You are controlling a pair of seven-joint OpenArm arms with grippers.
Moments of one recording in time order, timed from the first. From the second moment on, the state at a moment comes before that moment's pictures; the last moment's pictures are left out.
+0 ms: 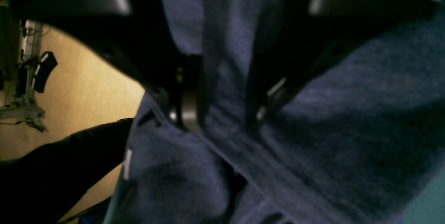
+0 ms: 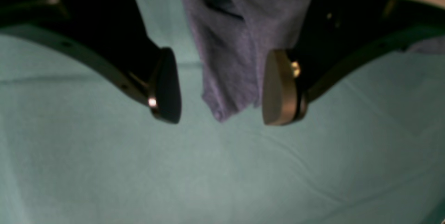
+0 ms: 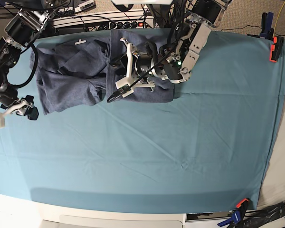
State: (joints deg) left arm 1.5 1.0 26.9 94.0 -26.3 -33.0 56.7; right arm 7.2 25.1 41.7 82.7 40.8 31.3 -69.7
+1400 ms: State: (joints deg) left arm 1.5 1.0 26.9 94.0 -27.7 -32.9 56.5; right arm -5.1 25.0 48.1 76.6 57.5 36.0 -74.3
